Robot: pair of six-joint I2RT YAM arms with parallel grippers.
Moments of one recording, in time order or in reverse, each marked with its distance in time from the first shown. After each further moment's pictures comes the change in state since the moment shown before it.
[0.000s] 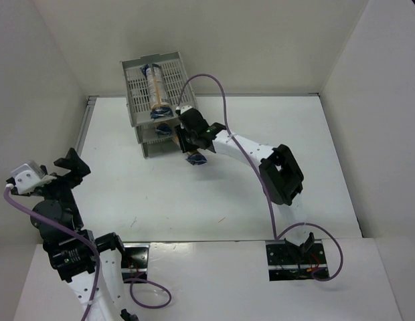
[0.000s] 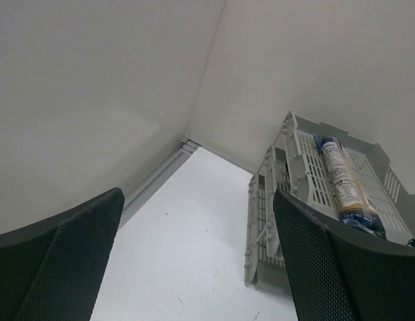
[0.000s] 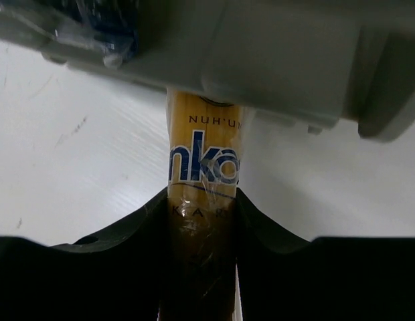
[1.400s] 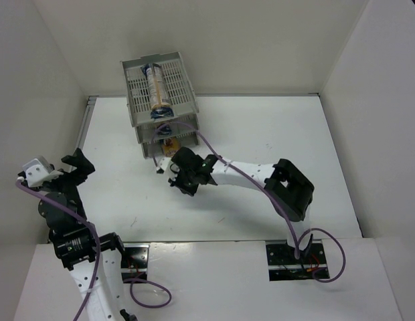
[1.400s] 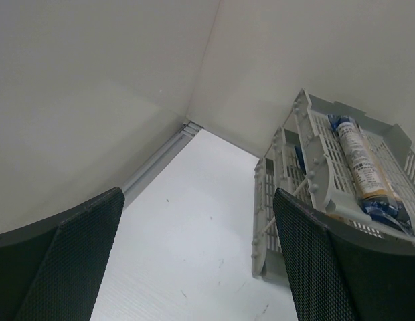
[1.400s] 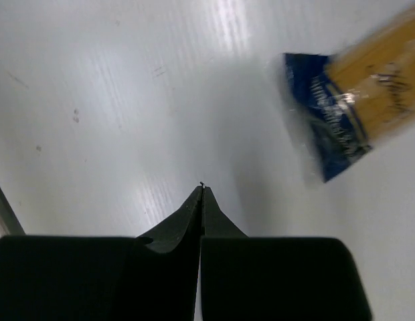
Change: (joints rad) left arm -0.006 0.008 -0.145 0.112 -0.002 0.003; right arm 0.202 -0.156 -0.326 -0.018 -0.246 -0.457
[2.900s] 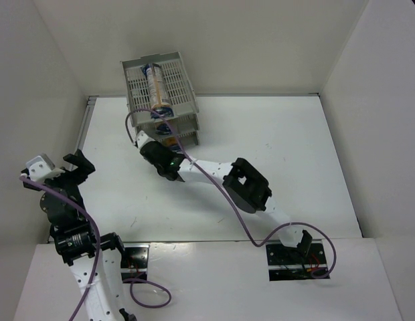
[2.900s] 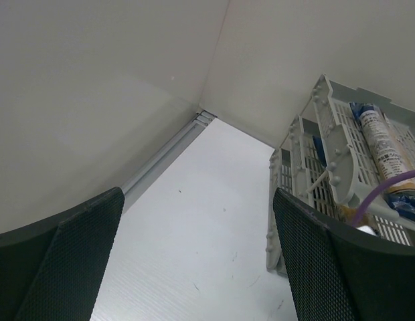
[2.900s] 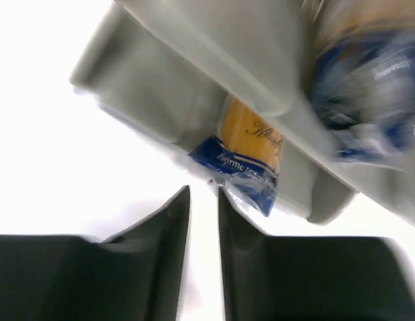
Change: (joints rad) left arm -0.004 0.026 -0.040 0.008 -0.023 0.029; right arm 0.058 0.484 0.499 0.311 0.771 -0.030
